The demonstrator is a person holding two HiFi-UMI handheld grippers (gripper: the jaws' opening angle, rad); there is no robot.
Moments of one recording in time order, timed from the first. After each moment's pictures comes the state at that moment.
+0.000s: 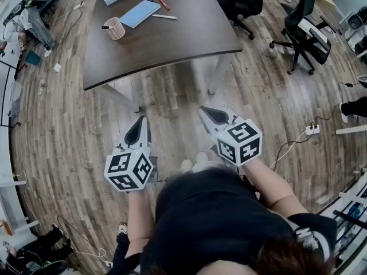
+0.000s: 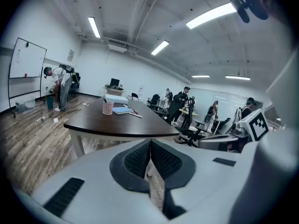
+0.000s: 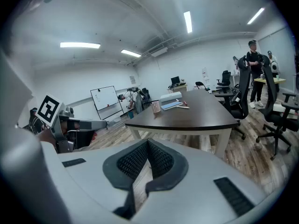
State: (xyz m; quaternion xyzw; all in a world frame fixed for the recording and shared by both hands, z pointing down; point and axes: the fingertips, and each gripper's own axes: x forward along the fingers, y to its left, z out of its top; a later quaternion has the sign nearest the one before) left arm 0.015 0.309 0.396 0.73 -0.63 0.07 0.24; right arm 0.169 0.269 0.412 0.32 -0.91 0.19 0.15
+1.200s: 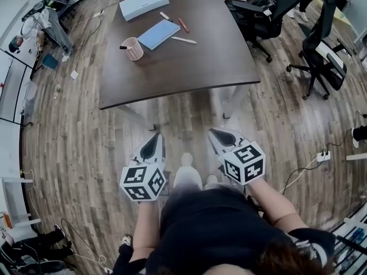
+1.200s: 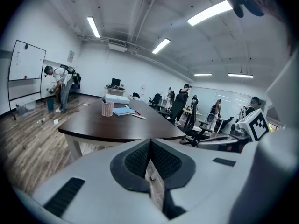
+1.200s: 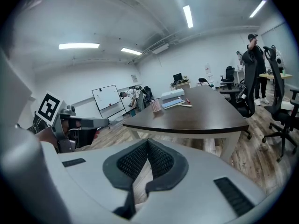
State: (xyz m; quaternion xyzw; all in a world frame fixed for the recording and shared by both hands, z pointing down) left arm 0.013 0.249 0.408 0.73 -0.64 0.08 0.24; right arm 0.158 0.214 0.433 0.30 -0.92 0.21 0.16
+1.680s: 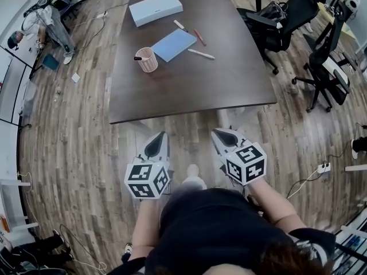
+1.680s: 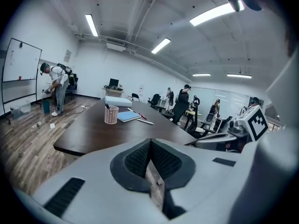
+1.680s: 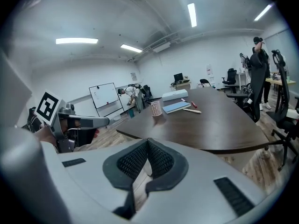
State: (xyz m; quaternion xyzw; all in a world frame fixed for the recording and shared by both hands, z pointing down) left arm -0.068 0.174 0.406 0.74 -0.62 0.08 0.23; right arm 0.072 0.141 0.428 0.31 -0.91 0.20 0.17
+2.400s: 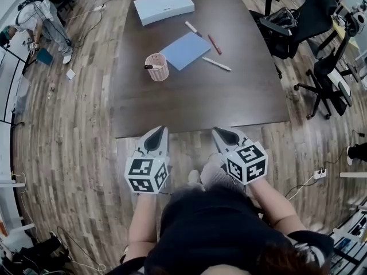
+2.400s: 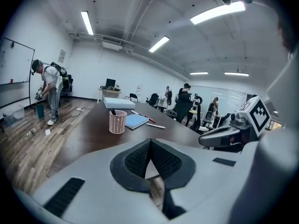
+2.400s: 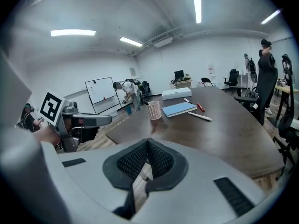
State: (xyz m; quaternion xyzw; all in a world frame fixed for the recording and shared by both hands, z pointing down) left arm -0.156 0.079 0.423 0.76 -0.61 0.10 0.22; right arm -0.013 0.055 0.436 0.31 -0.91 0.19 0.20
